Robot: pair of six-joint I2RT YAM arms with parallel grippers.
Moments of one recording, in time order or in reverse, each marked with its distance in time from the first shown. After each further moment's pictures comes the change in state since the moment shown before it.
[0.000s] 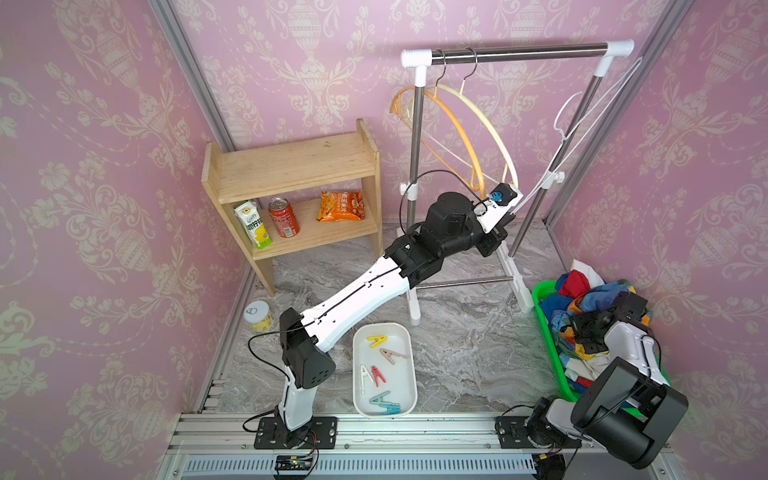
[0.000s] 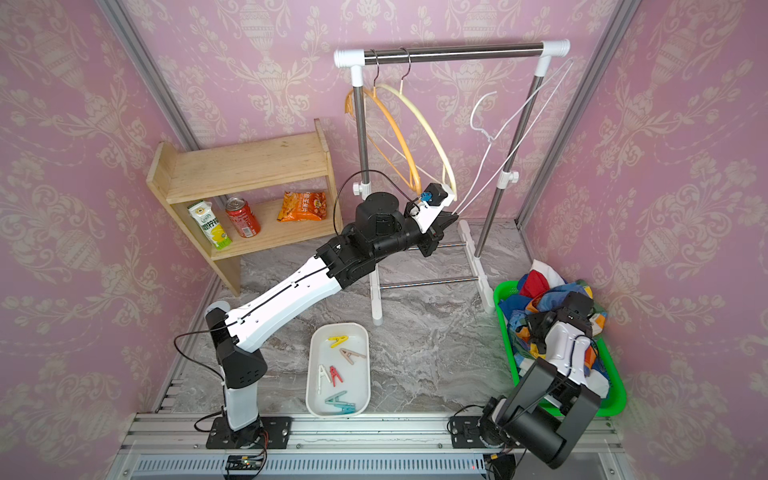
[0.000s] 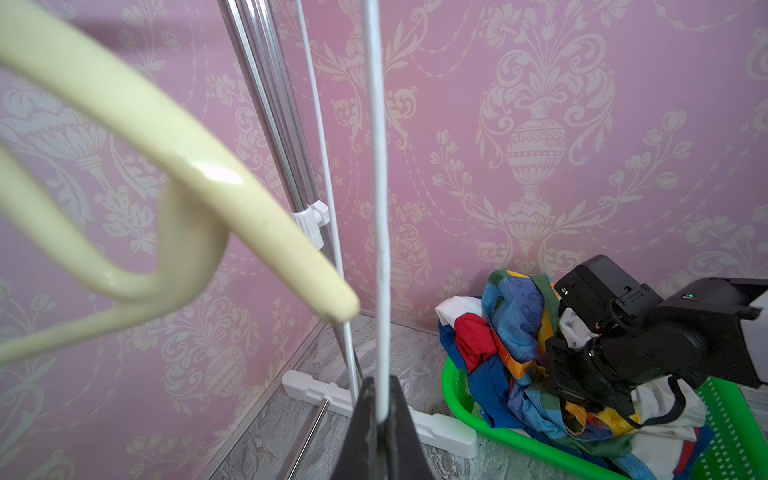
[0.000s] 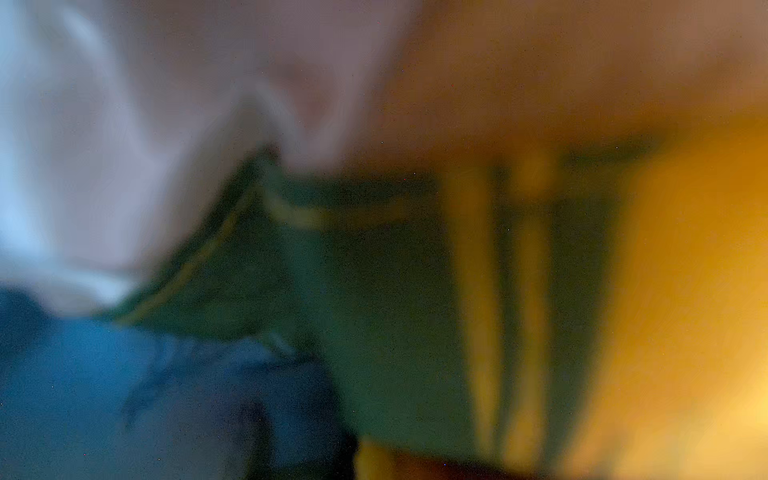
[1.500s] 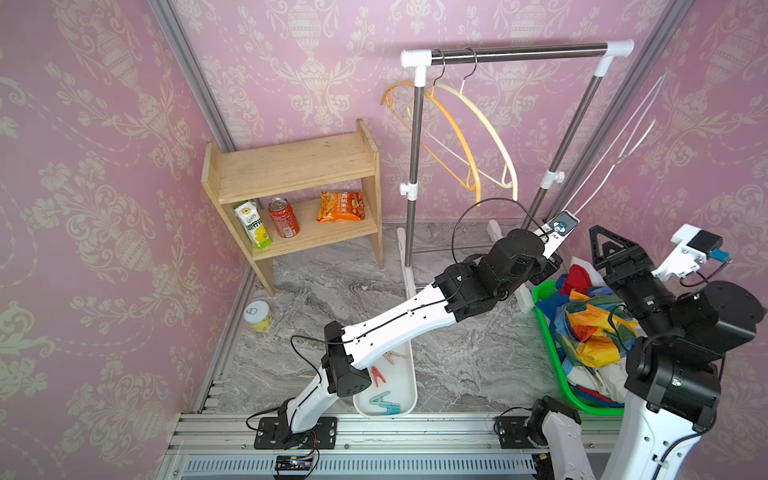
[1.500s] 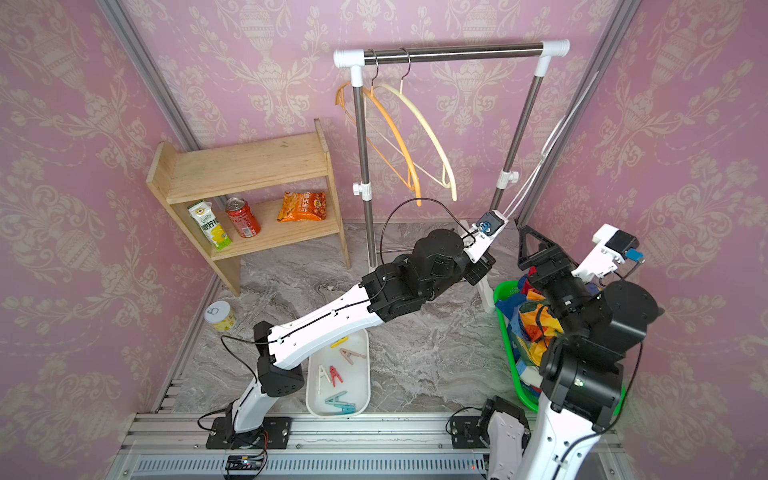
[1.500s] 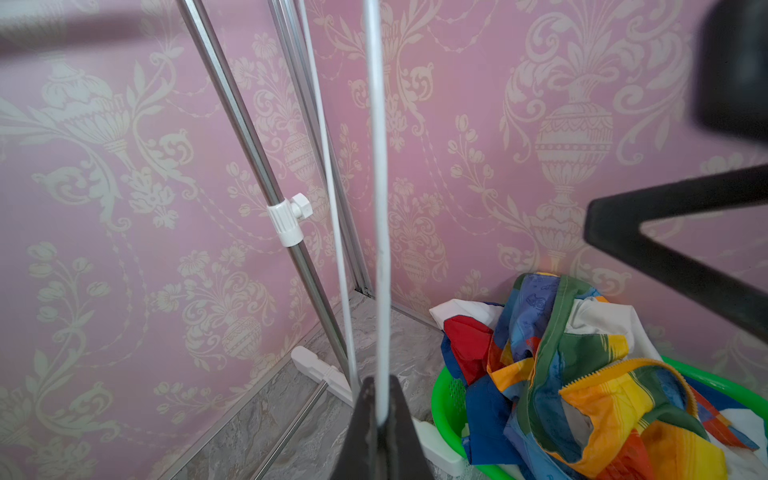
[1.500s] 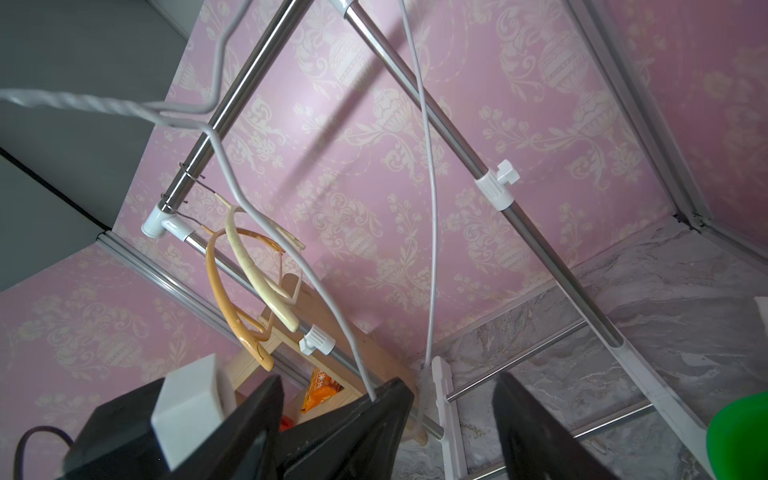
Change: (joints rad) left arm -0.268 0.264 0.423 -0.187 -0.523 -0.014; right arm 0.254 -0.523 0.573 0.092 -0.445 0.027
